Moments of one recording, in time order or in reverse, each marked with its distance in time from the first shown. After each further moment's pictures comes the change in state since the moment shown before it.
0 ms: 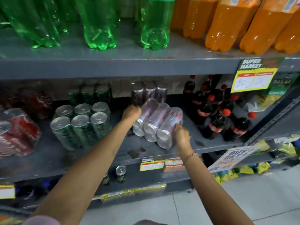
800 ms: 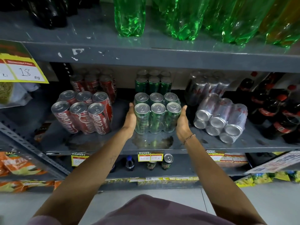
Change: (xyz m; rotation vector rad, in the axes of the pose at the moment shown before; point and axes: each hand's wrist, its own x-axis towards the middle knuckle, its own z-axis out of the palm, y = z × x) left_hand 0.004 -0.228 -0.148 -0.982 -0.001 0.039; right_hand -0.081 0.038 0.222 0.135 -0.365 -0.038
